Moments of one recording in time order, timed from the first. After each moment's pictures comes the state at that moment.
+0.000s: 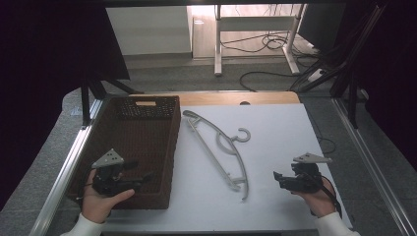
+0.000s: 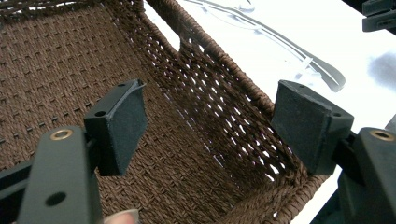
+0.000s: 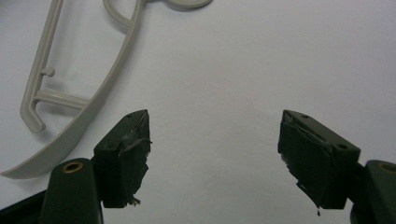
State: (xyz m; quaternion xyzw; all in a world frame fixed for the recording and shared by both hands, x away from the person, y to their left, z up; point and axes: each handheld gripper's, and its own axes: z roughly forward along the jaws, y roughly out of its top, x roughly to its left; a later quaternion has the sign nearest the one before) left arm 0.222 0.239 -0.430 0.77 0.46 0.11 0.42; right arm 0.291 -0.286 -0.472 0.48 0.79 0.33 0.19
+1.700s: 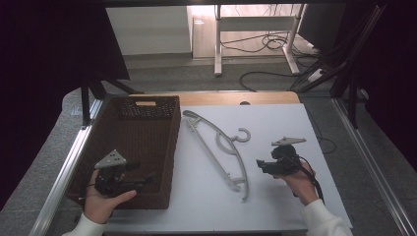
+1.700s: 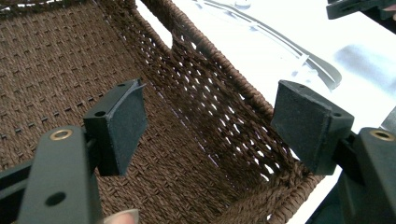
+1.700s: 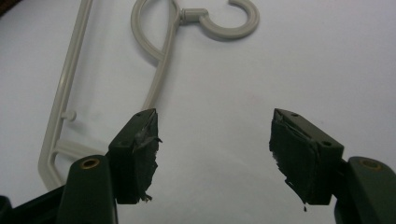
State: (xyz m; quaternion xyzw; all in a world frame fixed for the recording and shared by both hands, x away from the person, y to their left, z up) left arm 0.223 0.235 -0.432 0.77 0.46 0.11 0.43; right arm 0.340 -0.235 -0.466 0.45 0.82 0.32 0.16
